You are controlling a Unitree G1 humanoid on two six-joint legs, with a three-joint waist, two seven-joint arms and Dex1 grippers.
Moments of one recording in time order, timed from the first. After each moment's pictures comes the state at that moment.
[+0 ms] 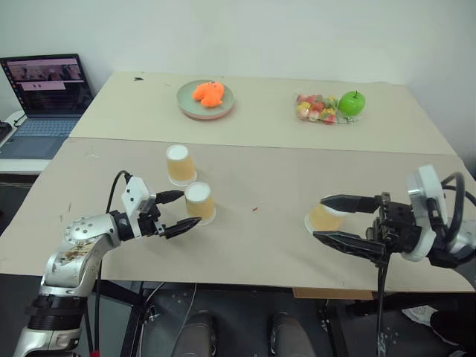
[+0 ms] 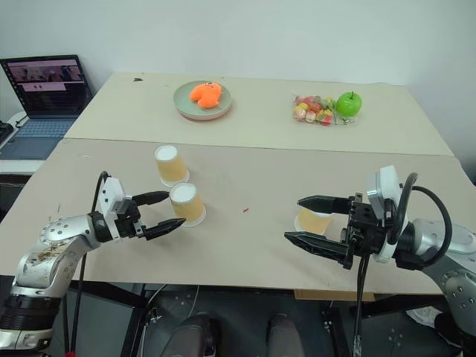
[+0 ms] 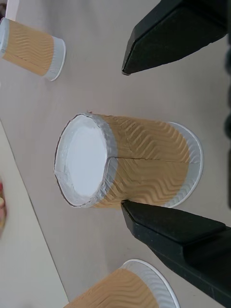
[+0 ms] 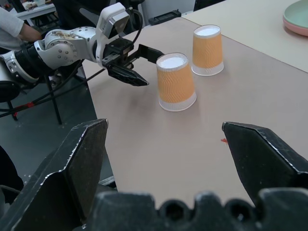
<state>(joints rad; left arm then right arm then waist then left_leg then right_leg) -0.21 0.67 0.10 -0.11 -0.47 0.33 -0.99 -0.05 -0.89 -0.40 -0.57 1.00 0.74 0.96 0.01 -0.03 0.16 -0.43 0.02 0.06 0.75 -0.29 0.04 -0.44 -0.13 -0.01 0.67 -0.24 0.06</state>
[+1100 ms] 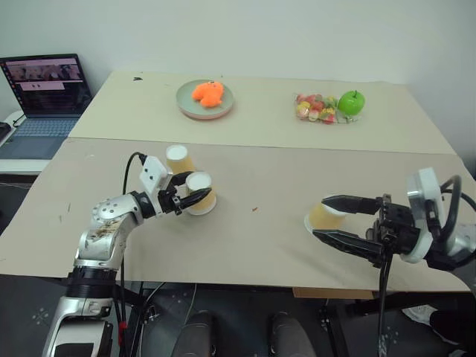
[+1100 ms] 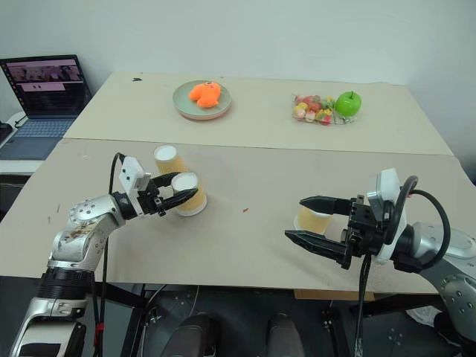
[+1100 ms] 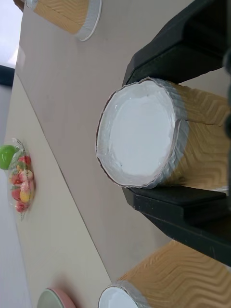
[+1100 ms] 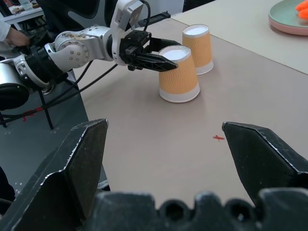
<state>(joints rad) -0.46 0.50 0.03 0.10 -0.36 0.26 -0.90 -0.02 -0.88 -0.40 -0.58 1.00 0.73 0.91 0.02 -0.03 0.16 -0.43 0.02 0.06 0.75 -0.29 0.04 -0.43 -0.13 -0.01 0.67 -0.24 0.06</state>
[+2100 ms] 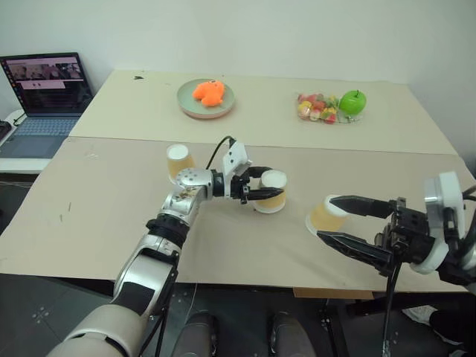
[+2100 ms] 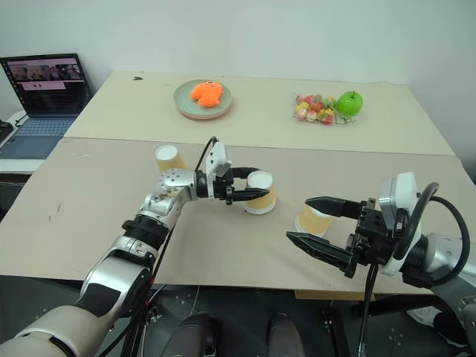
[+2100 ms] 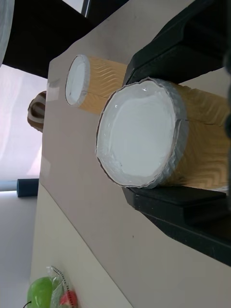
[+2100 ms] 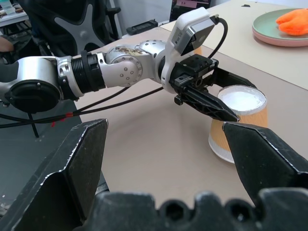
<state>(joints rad) -0.91 0.17 -0.17 0.72 -0.24 0.00 -1.16 0.09 -0.89 -0.53 -0.71 1.13 0.73 0.78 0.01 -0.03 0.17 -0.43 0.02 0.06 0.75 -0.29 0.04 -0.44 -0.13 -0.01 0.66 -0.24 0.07</state>
